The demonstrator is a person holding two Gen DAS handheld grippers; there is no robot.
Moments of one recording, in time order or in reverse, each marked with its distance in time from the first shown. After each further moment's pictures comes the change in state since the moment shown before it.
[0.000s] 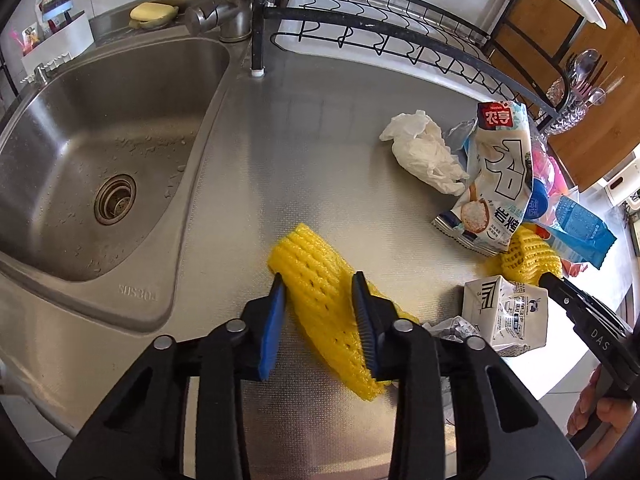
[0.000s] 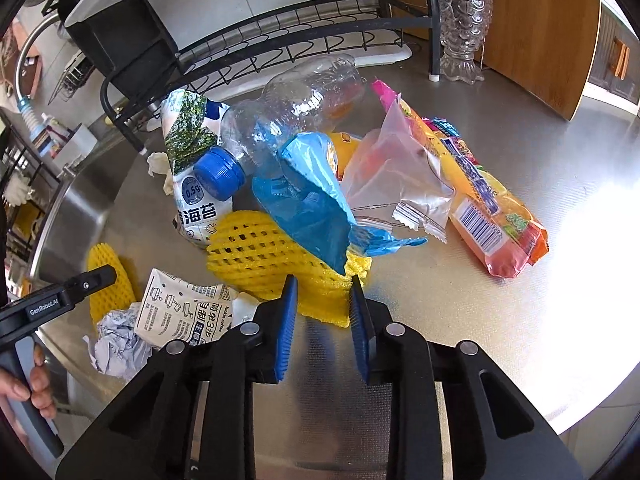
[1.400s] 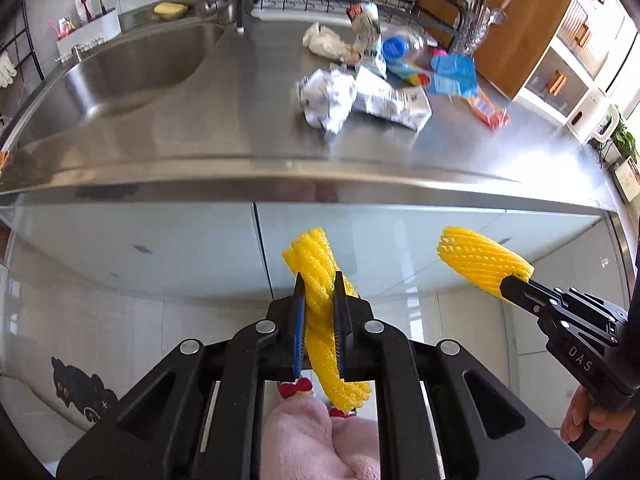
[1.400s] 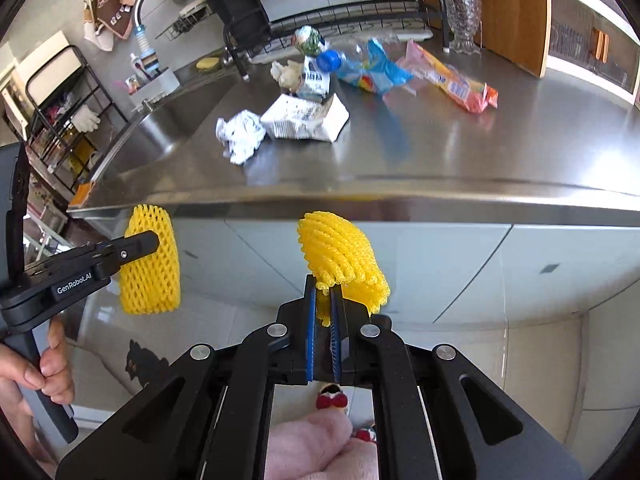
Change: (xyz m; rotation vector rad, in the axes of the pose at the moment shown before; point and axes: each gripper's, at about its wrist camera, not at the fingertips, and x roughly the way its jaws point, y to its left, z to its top) left arm -0.088 -0.063 -0.215 0.053 -0.023 -0.014; right arm -0.111 0.003 -0.178 -0.139 0.050 0.136
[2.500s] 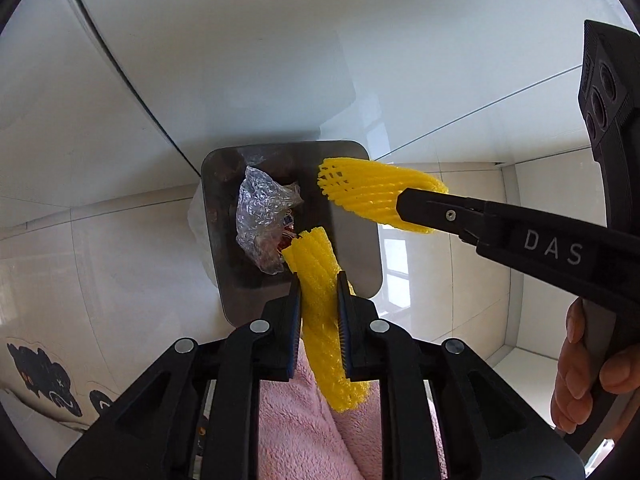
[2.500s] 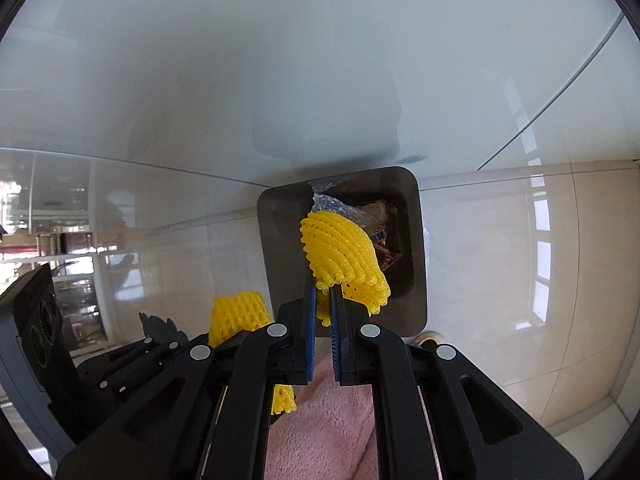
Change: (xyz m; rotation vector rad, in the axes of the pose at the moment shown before) left arm 0.319 0.008 -0.132 0.048 0.447 -0.168; right arm 0.310 -0.089 -0.116 0.331 0.456 0.046
